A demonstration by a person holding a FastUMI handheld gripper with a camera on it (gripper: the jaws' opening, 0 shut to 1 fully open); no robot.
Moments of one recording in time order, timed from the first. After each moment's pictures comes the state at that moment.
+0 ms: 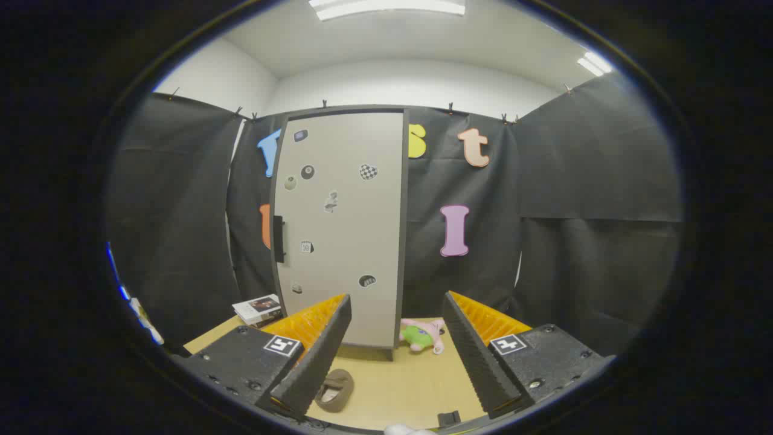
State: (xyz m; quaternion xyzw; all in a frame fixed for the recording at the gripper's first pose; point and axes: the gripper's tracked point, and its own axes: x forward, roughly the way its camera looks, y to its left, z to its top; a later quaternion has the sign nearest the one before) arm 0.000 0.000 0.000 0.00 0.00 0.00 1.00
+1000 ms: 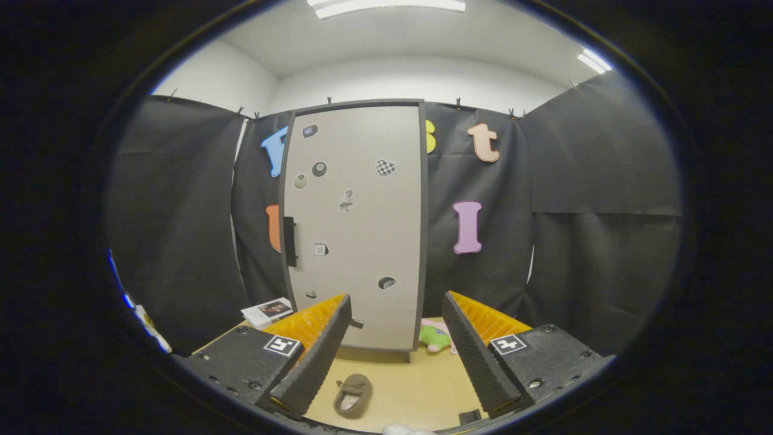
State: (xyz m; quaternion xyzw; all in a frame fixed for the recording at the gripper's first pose) arm 0.031 0.054 0.006 0.02 0.00 0.02 1.00
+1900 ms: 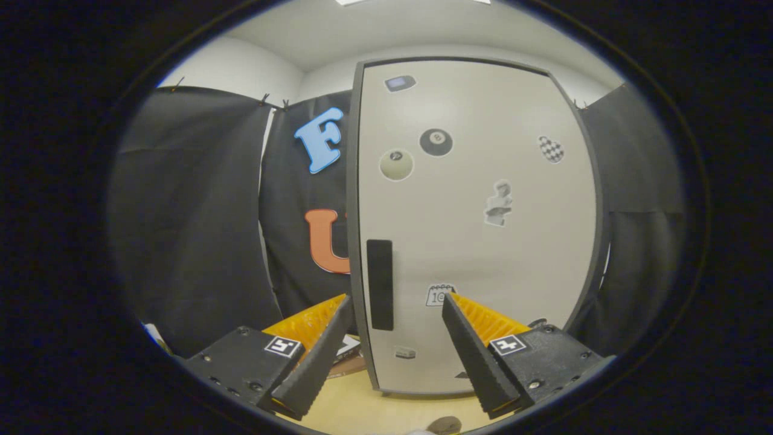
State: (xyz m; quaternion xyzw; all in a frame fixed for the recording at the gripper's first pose) arm 0.260 0.300 0.023 0.02 0.03 0.10 0.99
